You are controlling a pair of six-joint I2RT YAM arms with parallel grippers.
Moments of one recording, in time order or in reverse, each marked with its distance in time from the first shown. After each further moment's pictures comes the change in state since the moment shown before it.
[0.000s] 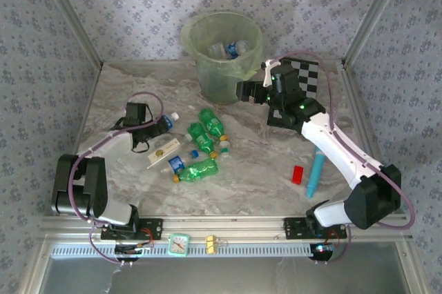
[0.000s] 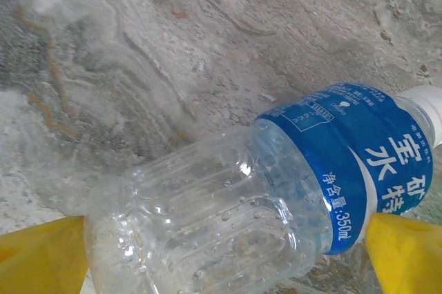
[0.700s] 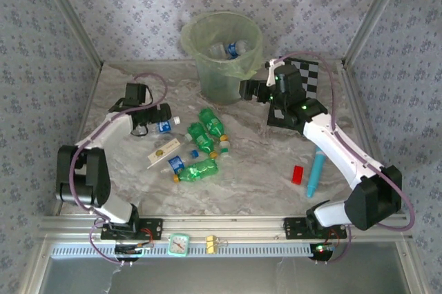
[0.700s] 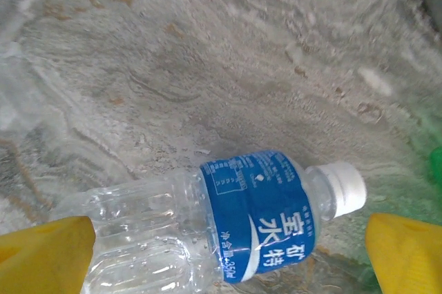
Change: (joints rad) left arm 0.000 0.114 0.277 -0.180 0.062 0.206; right arm -0.032 -0.012 -0.025 0.031 -0.001 0.001
